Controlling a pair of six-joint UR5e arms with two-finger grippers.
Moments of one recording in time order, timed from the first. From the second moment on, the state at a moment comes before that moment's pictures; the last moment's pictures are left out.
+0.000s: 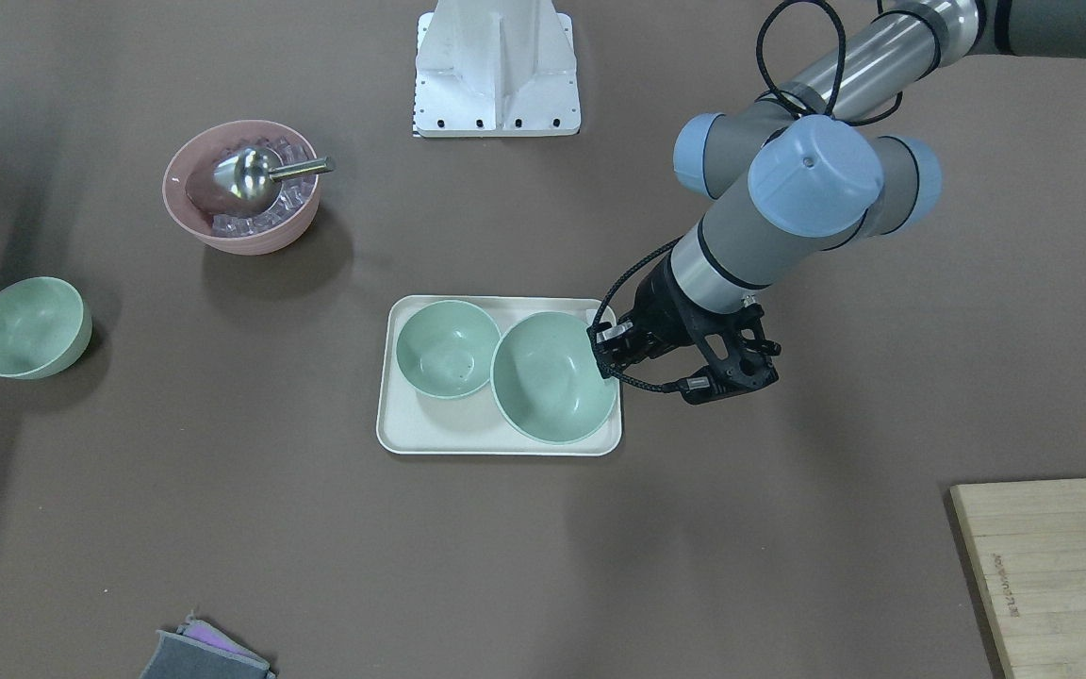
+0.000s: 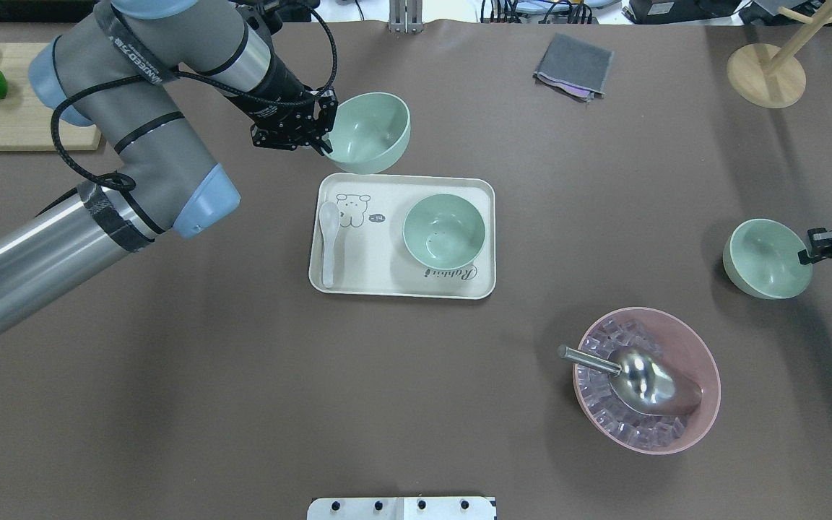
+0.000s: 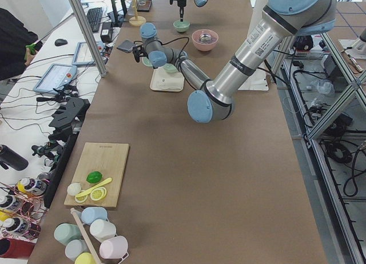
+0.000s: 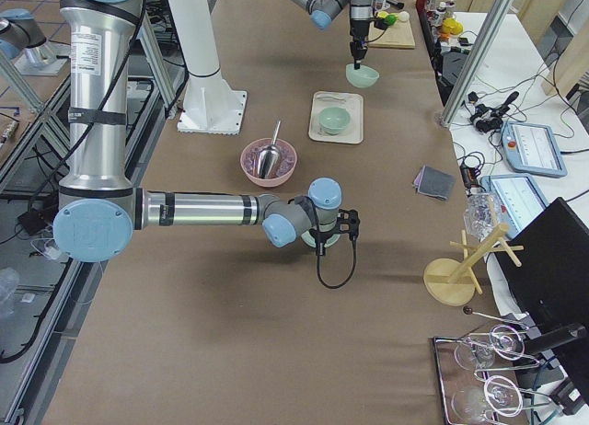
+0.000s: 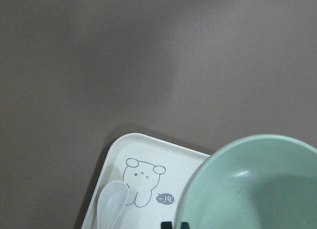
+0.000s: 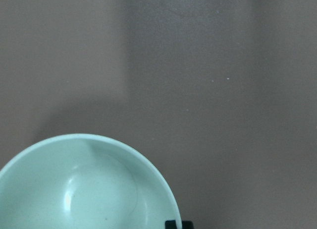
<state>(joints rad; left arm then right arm) -0.85 -2.33 -1.44 -1.96 -2.26 -1.44 1.12 -1.65 1.58 -1.01 2.30 0.65</state>
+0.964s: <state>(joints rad) -0.68 -2.35 -1.47 -2.01 -2.14 -1.52 1.24 -1.58 1.59 -1.02 2.53 0.66</state>
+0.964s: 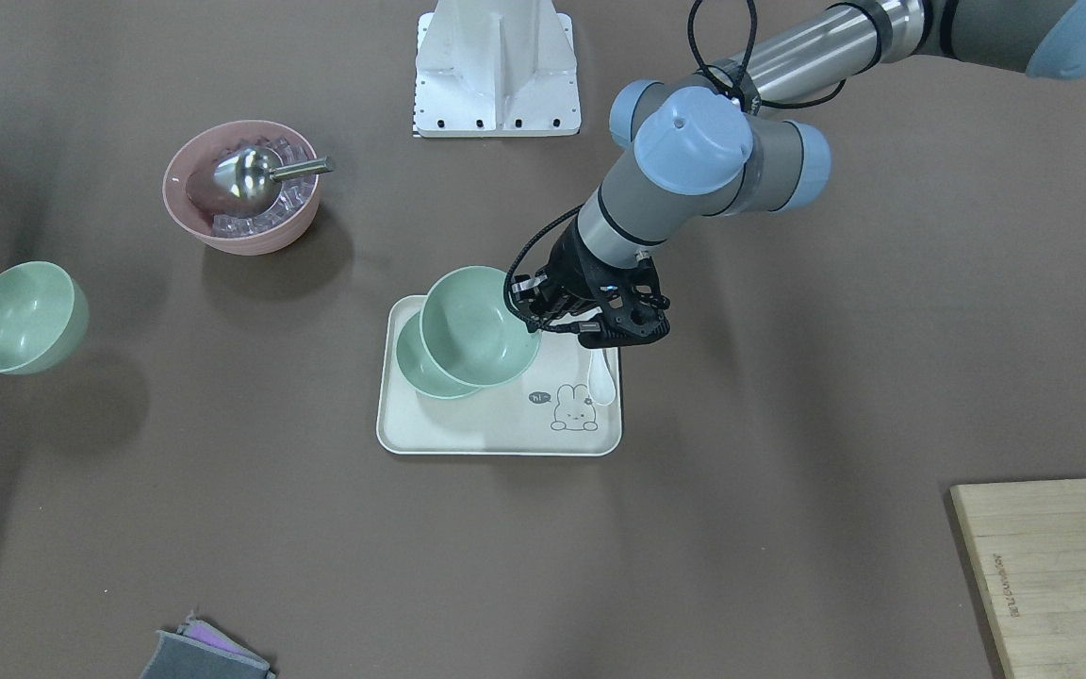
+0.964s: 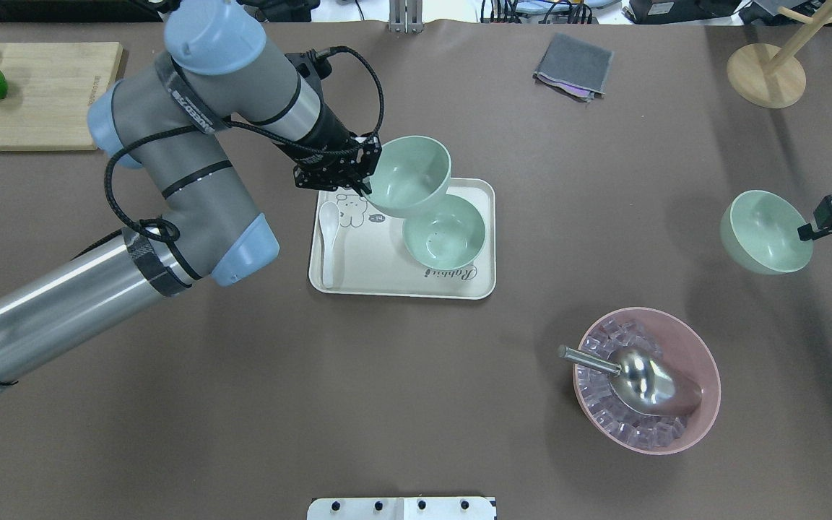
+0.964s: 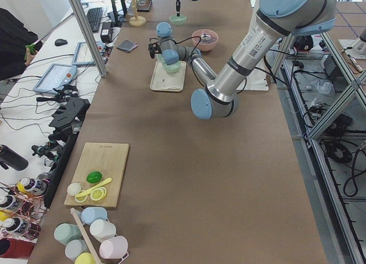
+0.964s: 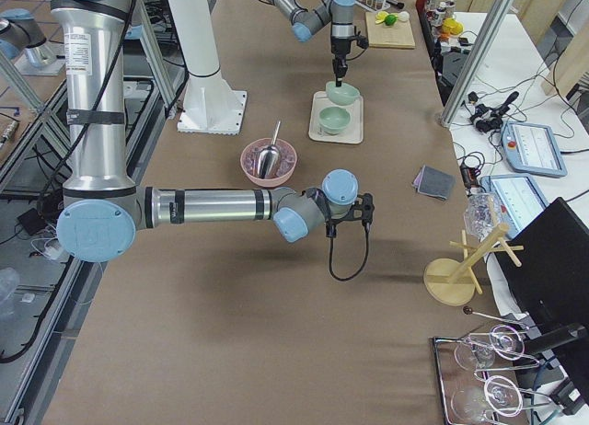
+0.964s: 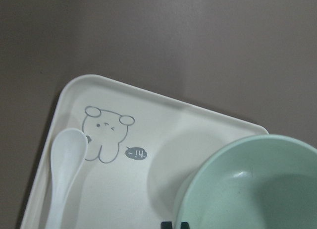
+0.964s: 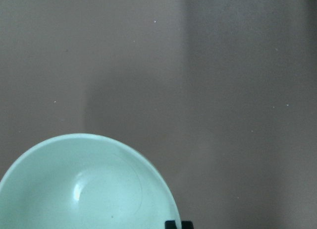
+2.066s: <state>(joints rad) -0.57 -2.35 -1.44 -2.09 -1.94 -1.57 1.25 -1.55 1.59 -1.02 2.56 0.67</state>
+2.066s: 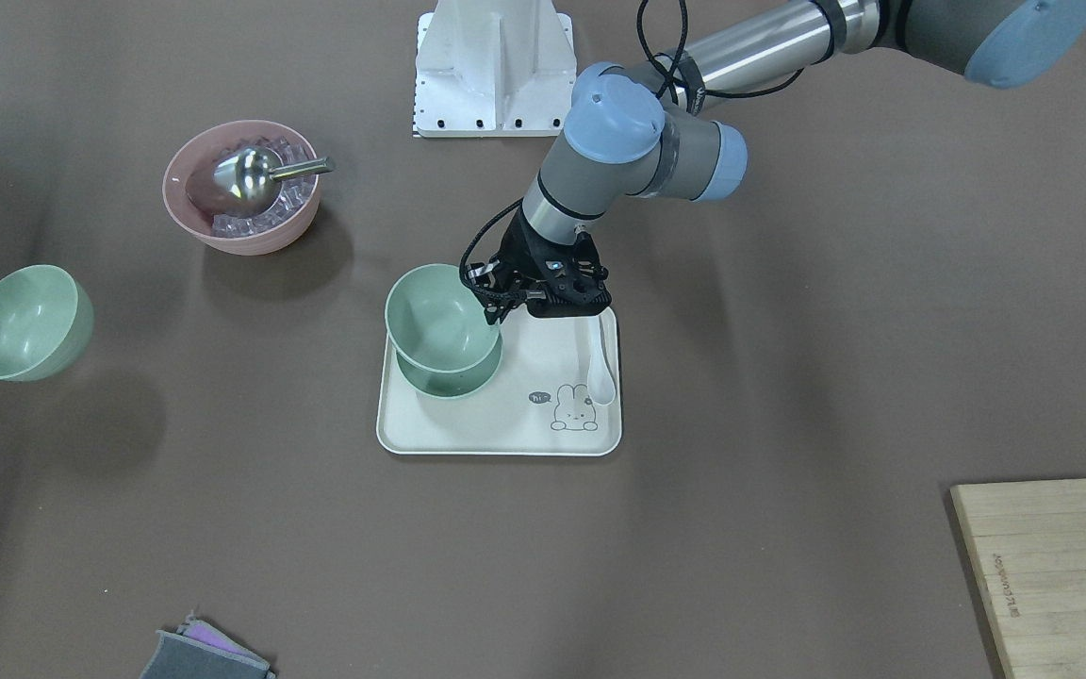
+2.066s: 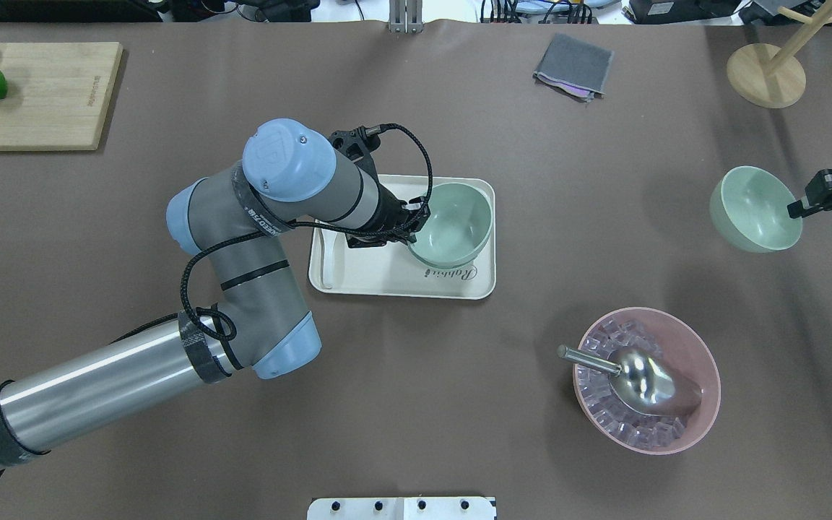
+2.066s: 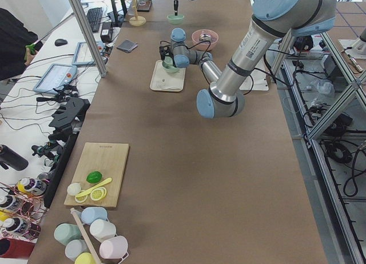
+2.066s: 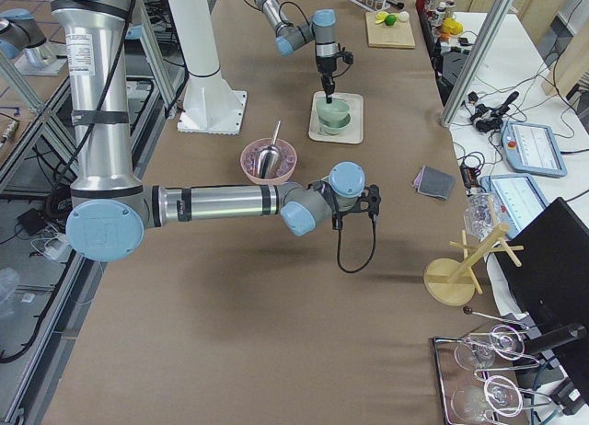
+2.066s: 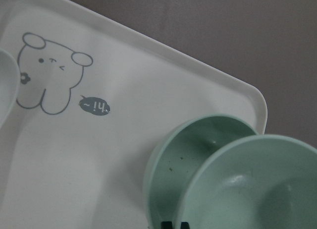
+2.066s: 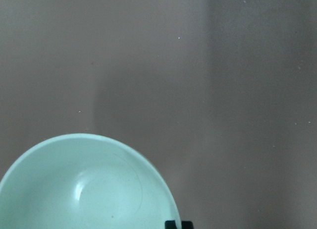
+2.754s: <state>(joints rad) -0.59 -2.35 -1.42 -2.09 -1.92 -1.57 1.25 -1.55 1.59 -1.02 2.56 0.67</state>
